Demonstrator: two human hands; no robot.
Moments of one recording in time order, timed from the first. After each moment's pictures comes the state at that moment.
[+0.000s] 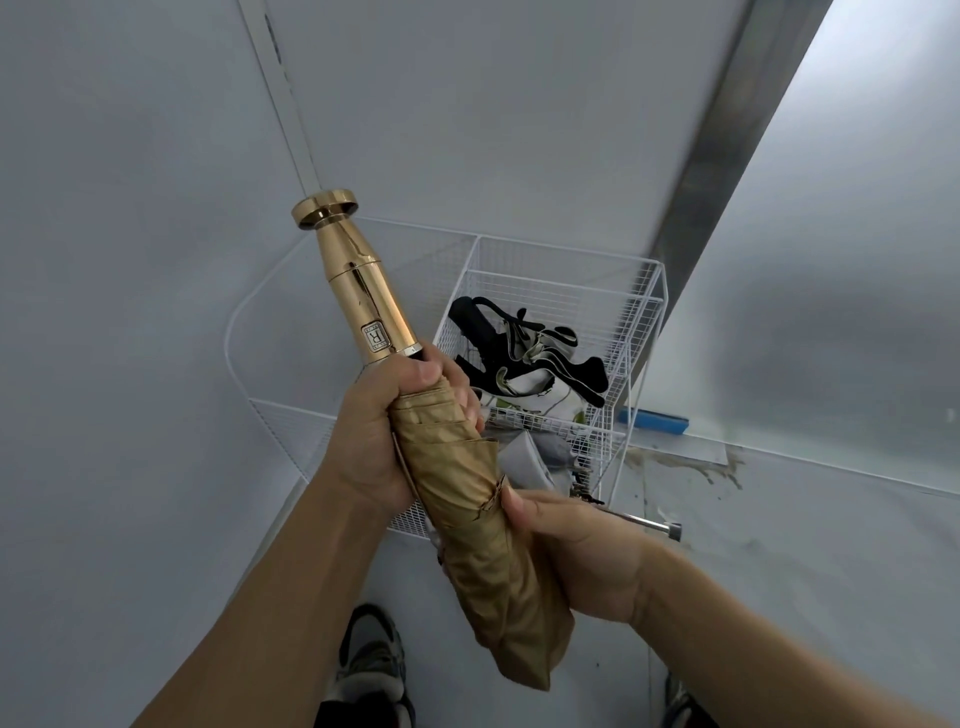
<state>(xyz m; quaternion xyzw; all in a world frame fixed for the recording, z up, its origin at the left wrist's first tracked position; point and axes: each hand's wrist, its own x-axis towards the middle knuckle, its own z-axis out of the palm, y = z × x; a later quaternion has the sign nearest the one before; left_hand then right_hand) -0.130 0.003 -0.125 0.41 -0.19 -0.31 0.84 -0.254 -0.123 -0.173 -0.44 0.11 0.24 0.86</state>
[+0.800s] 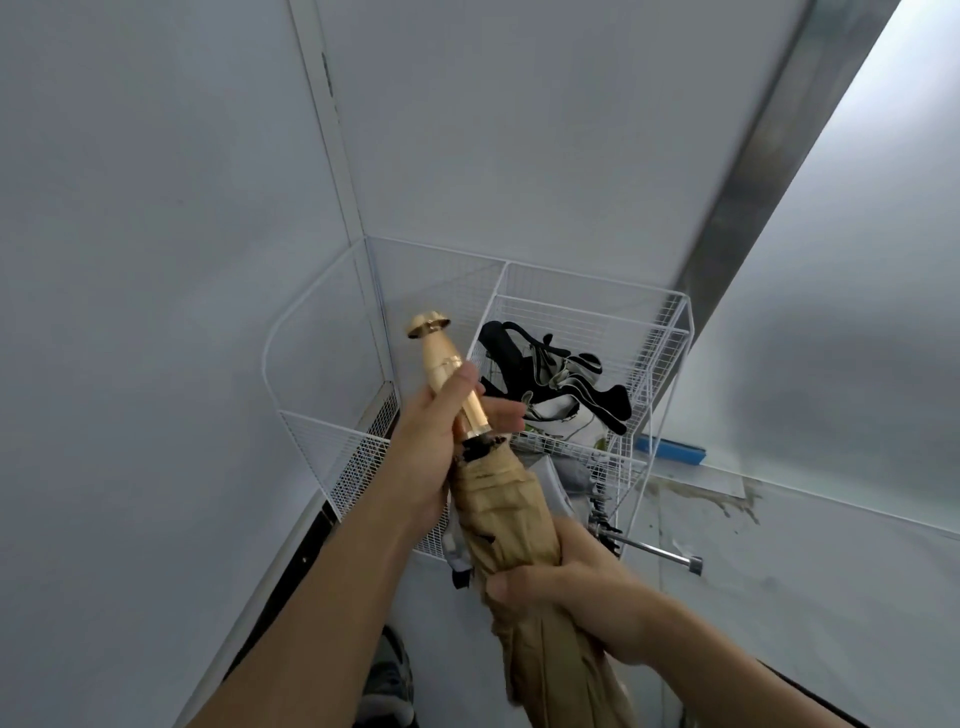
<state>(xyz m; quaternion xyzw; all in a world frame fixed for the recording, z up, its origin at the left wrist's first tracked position) -0.122 0.001 -0.136 0.57 -0.05 -0.29 0.77 -0.257 -0.102 -0.149 -0.63 0.17 0.17 0.74</state>
